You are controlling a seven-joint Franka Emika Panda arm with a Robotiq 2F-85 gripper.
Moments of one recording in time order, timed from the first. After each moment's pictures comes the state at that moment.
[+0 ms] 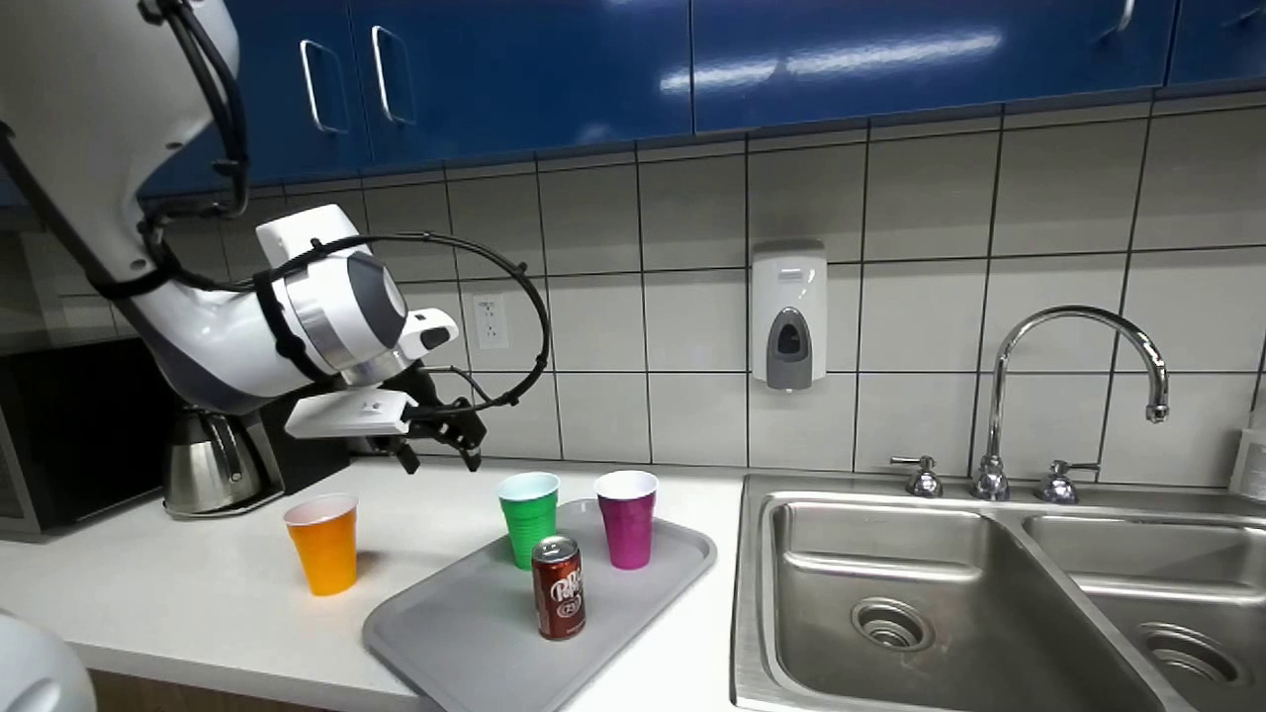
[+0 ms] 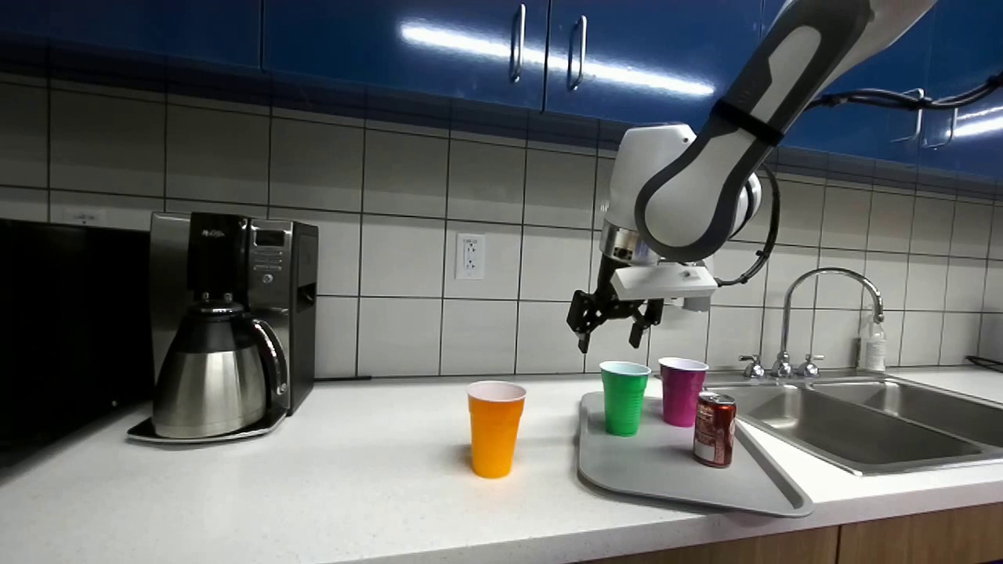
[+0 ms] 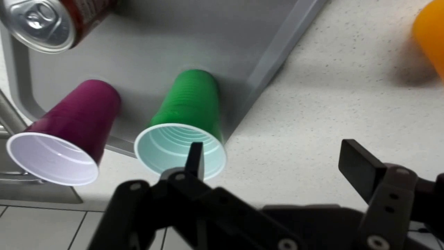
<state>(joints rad) 0.05 -0.08 0.13 -2.53 -0.47 2.82 0.54</state>
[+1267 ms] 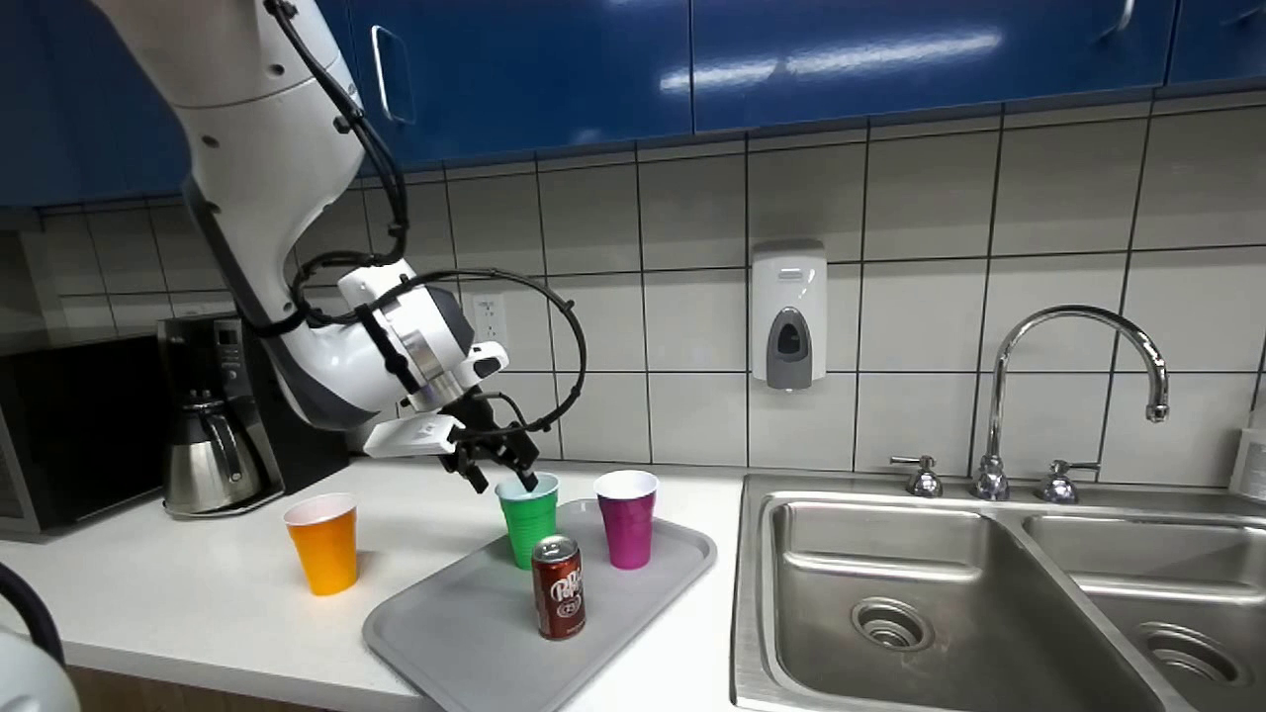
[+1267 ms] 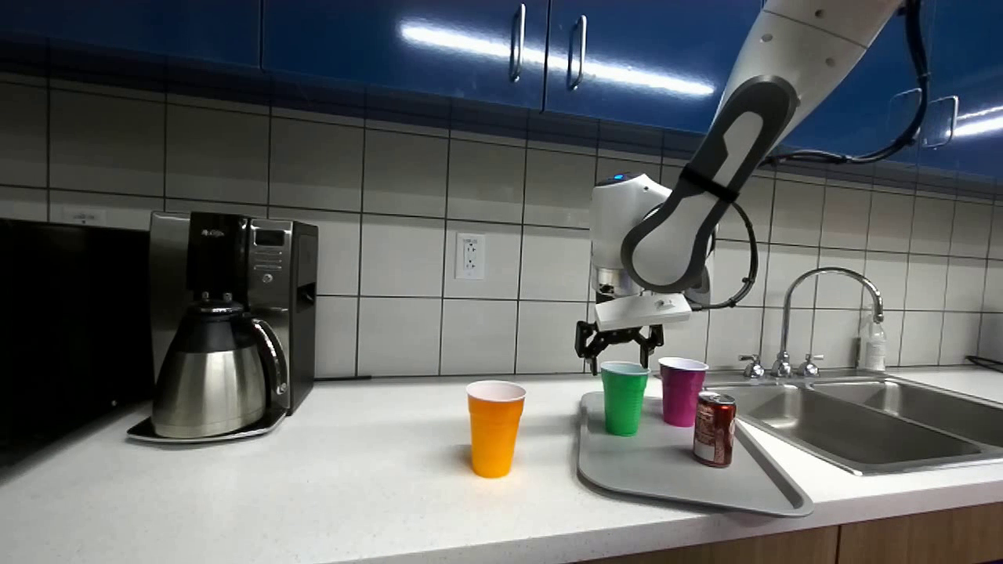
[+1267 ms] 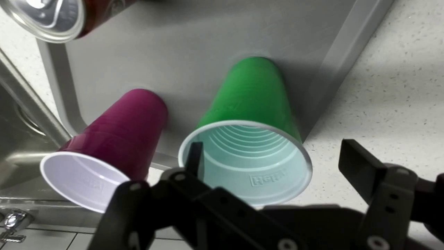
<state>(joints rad) 0.01 0.20 0.11 -2.28 -0.73 2.67 0.87</state>
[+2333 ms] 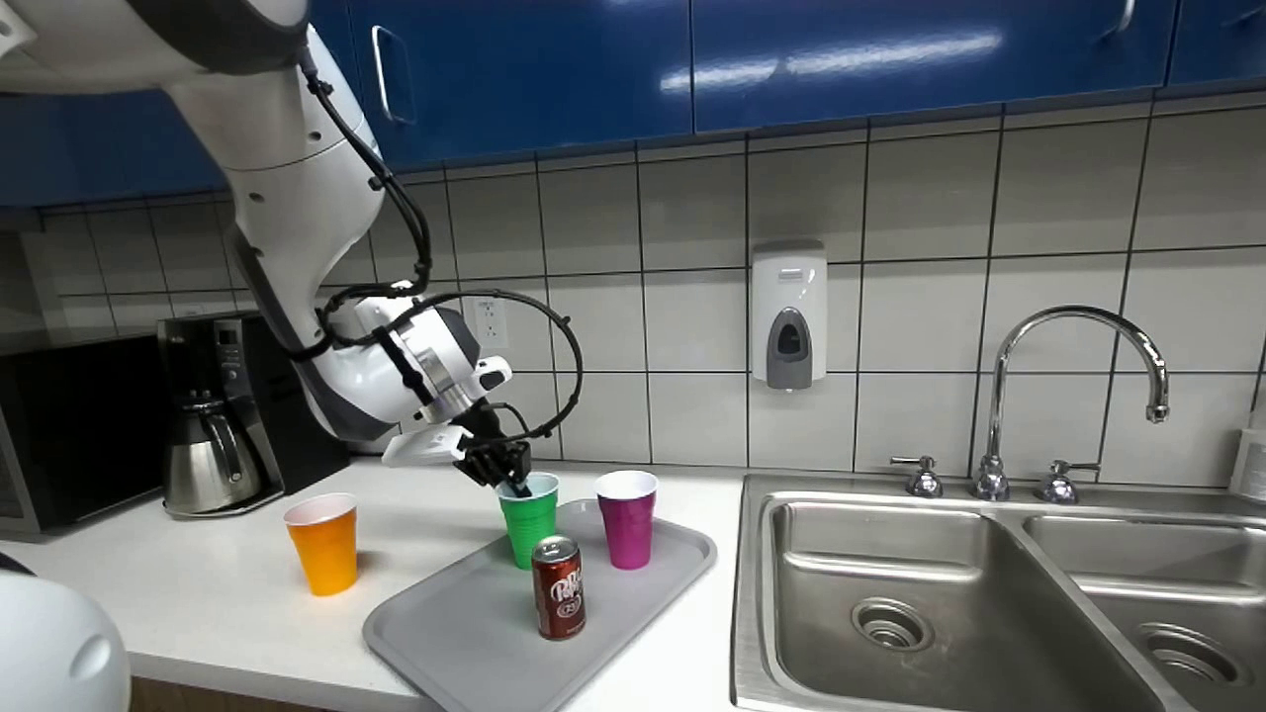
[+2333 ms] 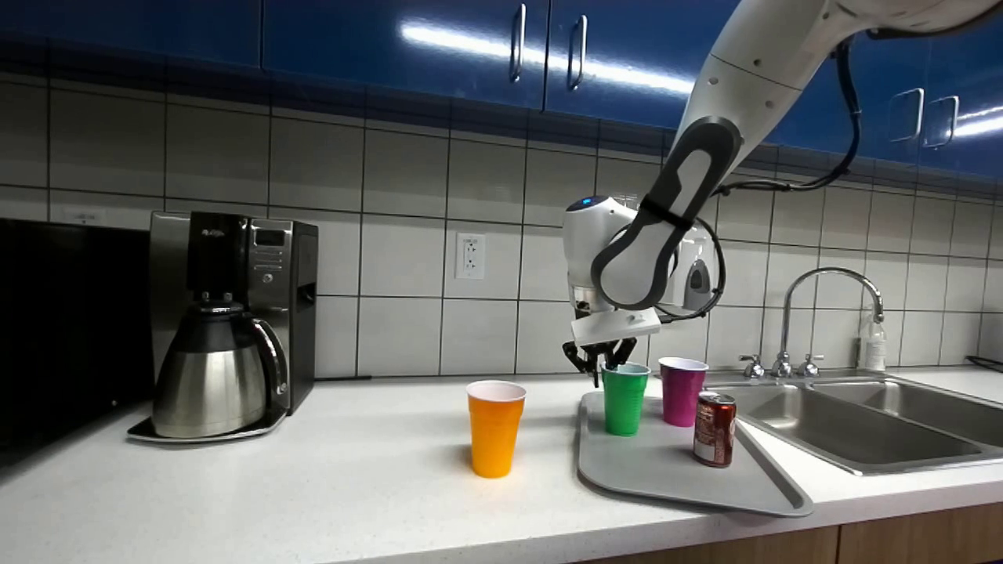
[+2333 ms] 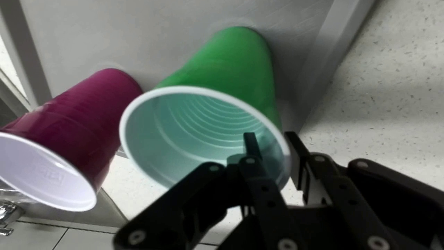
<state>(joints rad) 0.19 0.36 -0.05 -2.11 -0.73 2.64 0.90</state>
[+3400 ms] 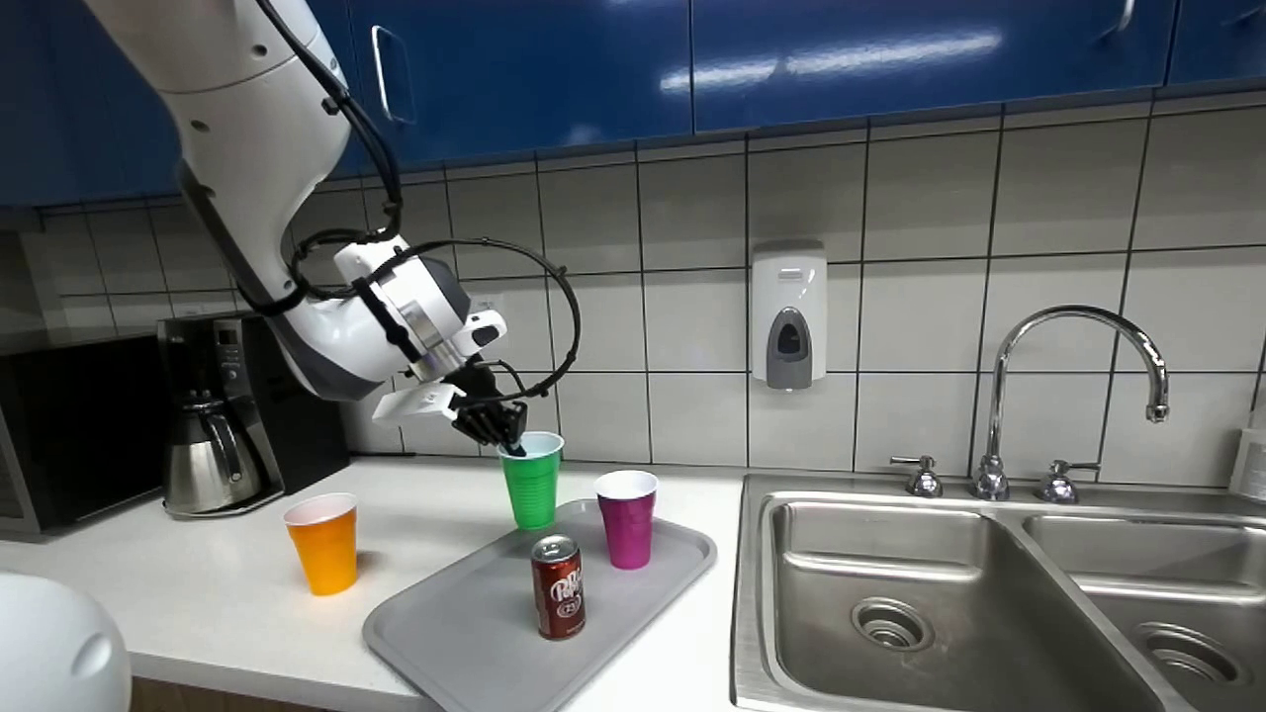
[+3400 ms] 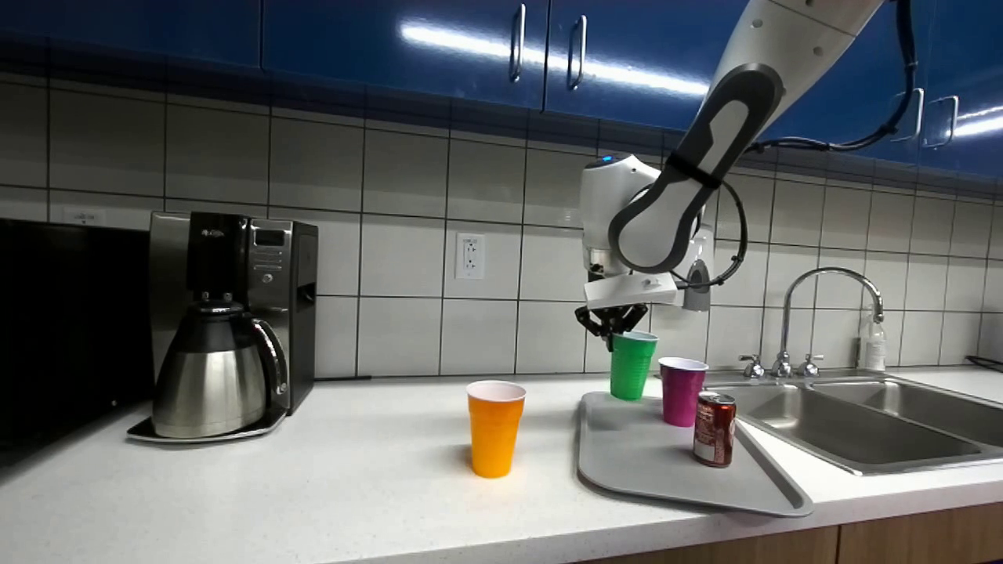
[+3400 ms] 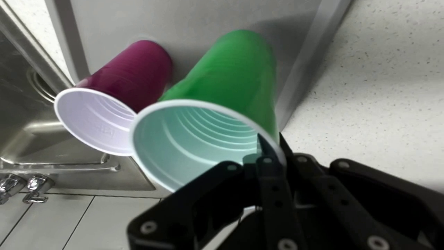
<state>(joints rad) 0.19 0.18 -0.07 -2.21 -0.73 2.64 0.90</state>
